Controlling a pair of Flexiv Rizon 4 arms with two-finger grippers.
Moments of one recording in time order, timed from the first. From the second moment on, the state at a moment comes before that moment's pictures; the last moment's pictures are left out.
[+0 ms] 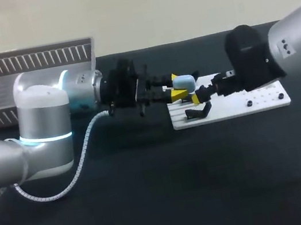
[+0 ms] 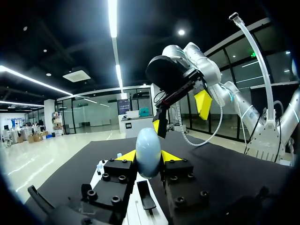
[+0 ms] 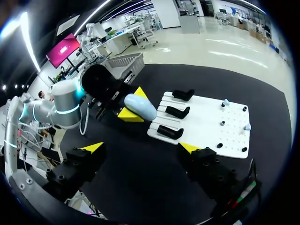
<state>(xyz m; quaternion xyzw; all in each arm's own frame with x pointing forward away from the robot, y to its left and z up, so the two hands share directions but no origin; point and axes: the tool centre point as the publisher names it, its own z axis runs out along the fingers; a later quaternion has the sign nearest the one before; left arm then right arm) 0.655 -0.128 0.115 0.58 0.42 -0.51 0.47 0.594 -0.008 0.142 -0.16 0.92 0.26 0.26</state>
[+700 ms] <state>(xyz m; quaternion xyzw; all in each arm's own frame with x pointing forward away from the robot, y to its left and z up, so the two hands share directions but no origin) 0.655 -0.128 0.115 0.58 0.42 -0.51 0.47 0.612 -0.007 0.137 -0.09 0.93 0.25 0.25</state>
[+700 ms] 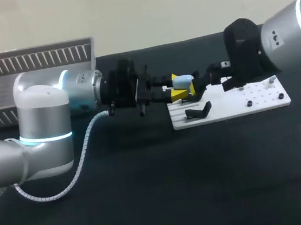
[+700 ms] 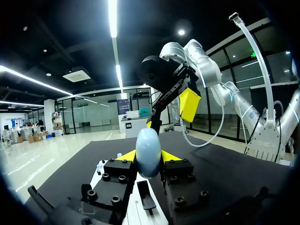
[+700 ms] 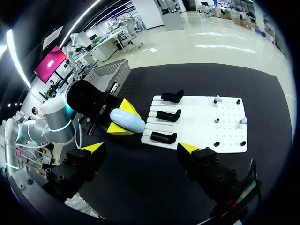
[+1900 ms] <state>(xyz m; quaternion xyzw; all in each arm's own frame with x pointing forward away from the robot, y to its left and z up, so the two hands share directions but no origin) 0.655 -0.128 0.115 0.58 0.42 -0.51 0.47 0.634 0.007 0.121 -0.06 0.94 0.22 0.24</state>
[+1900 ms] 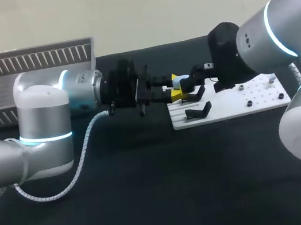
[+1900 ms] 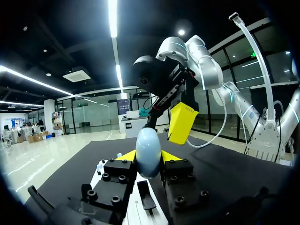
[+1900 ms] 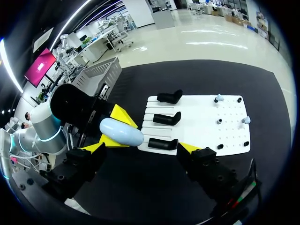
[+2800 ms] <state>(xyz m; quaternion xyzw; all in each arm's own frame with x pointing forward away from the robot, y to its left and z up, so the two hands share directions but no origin) 0.655 -0.128 0.115 0.58 0.42 -0.51 0.47 0.651 -0.001 0.138 -0.06 0.93 0.23 0.27</state>
